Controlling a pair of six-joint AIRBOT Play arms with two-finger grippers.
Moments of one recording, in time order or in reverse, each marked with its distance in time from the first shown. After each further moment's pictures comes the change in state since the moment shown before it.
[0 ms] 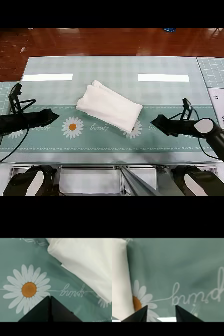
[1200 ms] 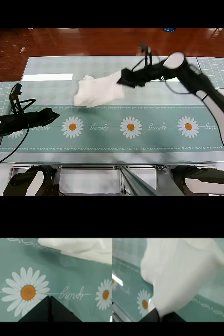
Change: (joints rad) left arm -0.003 0.000 -0.010 -0.016 0.027 0.001; right arm 0.269 -0.613 1.049 0.100 0.241 -0.178
